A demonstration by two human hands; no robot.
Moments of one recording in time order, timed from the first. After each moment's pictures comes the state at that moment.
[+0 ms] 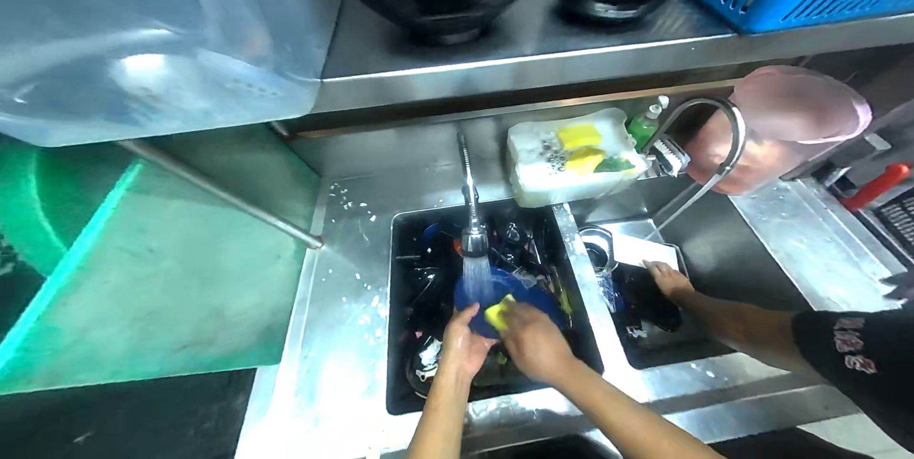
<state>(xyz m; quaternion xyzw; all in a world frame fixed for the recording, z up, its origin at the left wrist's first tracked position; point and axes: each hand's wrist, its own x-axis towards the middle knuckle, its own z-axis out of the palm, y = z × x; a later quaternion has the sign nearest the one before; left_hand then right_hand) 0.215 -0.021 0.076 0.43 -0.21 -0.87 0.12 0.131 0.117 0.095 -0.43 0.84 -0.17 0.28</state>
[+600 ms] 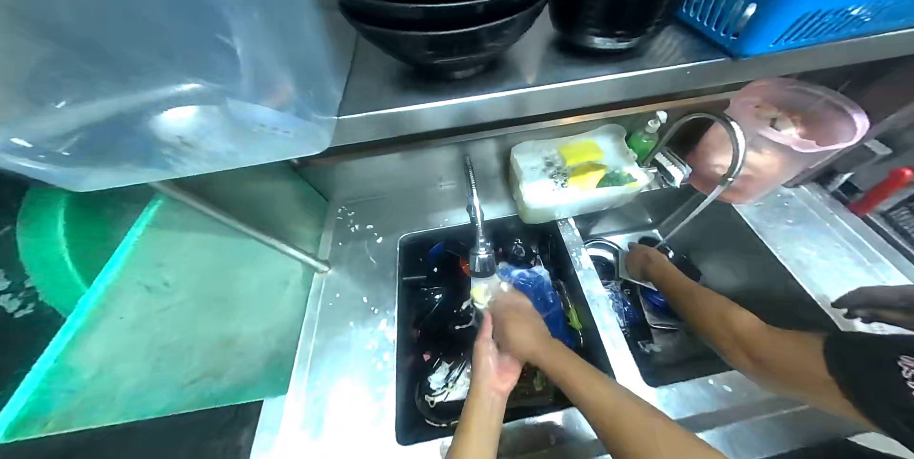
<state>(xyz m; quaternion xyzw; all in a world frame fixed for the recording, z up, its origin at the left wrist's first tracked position) 0.190 0.002 0.092 0.36 -0.14 -0.91 0.14 0.106 0.049 0.109 -0.41 0.85 -0.20 0.26</state>
